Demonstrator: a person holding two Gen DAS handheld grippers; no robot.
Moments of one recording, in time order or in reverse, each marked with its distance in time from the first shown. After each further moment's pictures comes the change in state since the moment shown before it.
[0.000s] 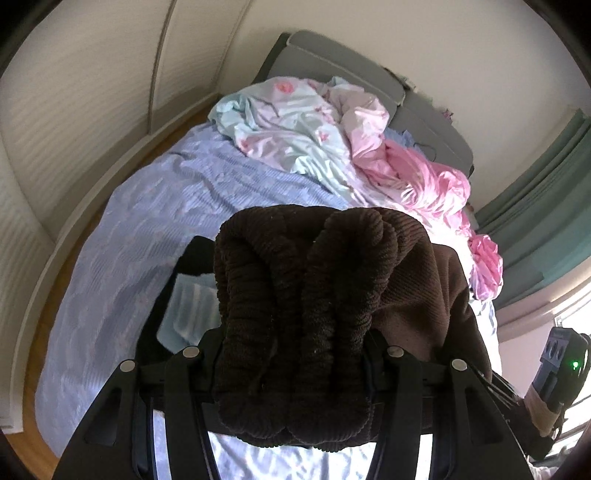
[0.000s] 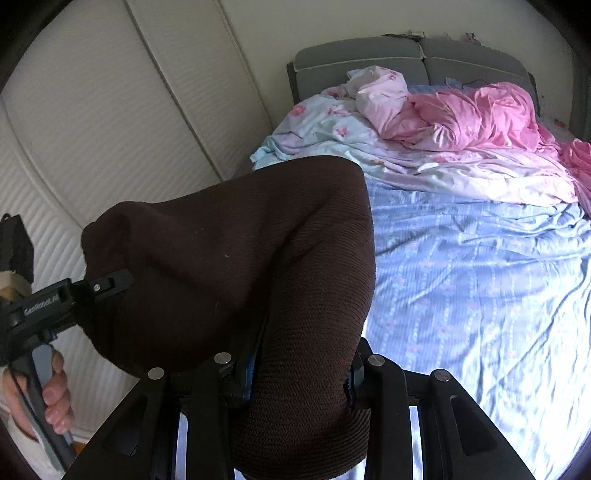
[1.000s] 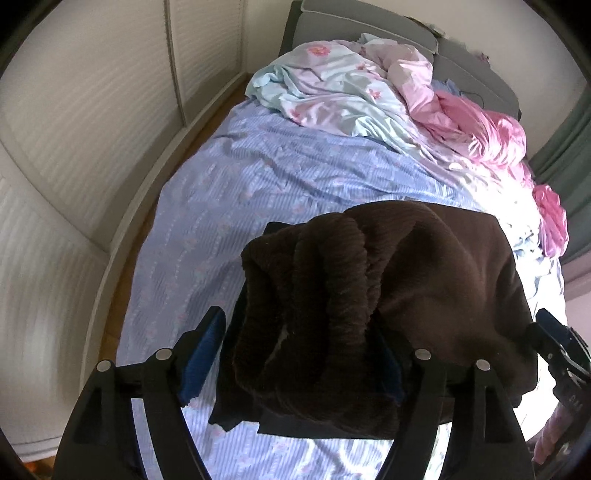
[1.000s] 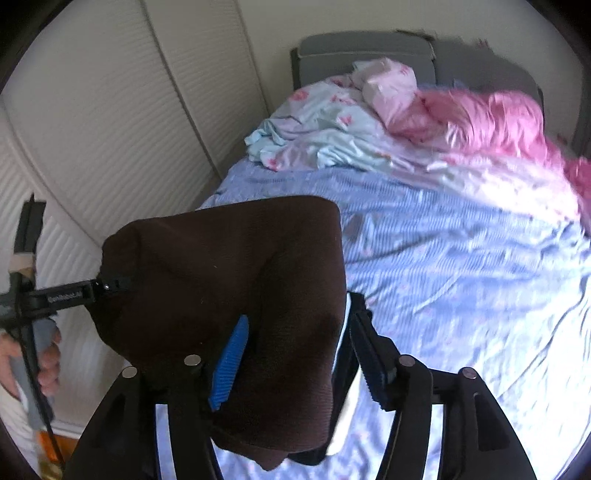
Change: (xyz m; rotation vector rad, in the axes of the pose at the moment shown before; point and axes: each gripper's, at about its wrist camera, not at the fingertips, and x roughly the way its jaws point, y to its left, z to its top) left arm 0.030 0.039 0.008 0.127 0.127 0.268; right arm 0.041 0.019 0.012 -0.083 0.040 -0.076
